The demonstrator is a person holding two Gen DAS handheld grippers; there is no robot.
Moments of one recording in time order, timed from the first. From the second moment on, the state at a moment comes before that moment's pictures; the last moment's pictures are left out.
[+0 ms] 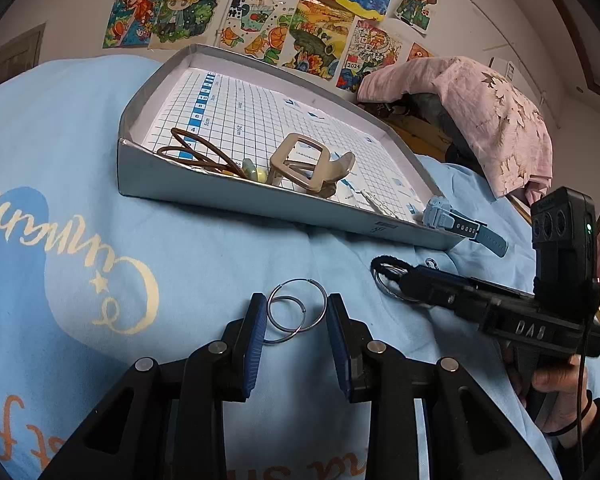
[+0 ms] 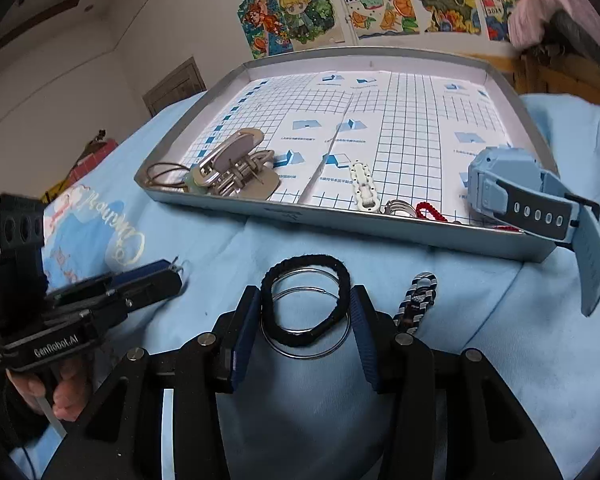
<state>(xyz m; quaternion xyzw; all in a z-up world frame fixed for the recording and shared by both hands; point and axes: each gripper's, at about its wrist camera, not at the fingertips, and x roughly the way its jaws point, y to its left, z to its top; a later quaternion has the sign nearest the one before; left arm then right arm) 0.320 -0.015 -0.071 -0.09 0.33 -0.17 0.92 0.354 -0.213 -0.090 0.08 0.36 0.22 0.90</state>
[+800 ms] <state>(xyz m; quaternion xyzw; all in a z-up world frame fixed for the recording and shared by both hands) 0.320 -0.012 -0.074 -0.11 0.33 -0.18 0.92 0.366 -0.229 -0.094 0.14 0.36 0.25 0.89</state>
